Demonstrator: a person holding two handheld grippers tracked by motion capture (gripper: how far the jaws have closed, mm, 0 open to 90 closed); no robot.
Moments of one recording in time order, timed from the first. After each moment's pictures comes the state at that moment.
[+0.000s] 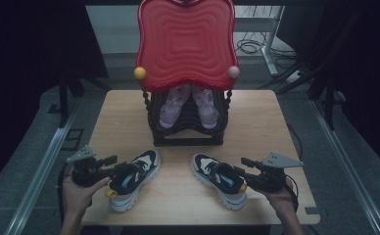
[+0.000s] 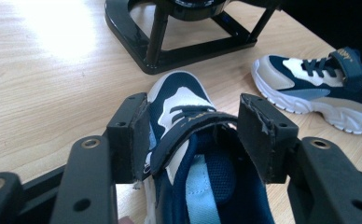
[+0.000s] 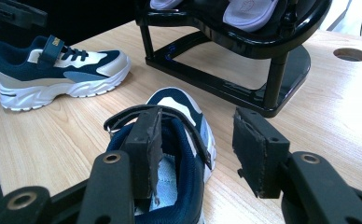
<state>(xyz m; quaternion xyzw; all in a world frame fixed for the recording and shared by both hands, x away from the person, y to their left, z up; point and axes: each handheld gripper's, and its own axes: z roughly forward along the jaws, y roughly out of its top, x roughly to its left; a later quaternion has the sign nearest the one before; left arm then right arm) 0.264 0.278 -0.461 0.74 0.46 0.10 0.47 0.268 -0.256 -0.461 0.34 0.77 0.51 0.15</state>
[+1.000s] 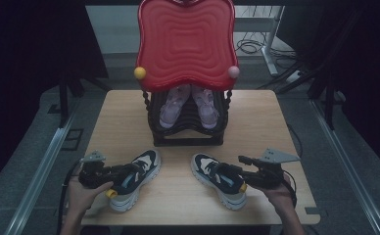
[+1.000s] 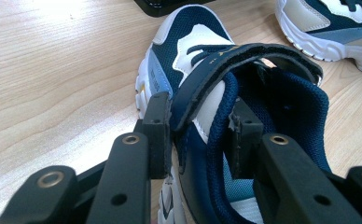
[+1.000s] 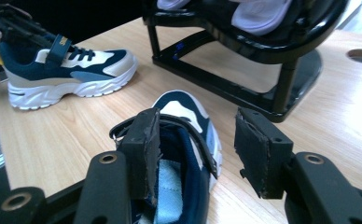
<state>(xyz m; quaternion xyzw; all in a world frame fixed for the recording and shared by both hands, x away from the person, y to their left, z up) 0.276 0.276 -0.491 0.79 0.46 0.06 0.41 0.278 -0.249 -0.454 0.33 0.78 0.51 0.13</state>
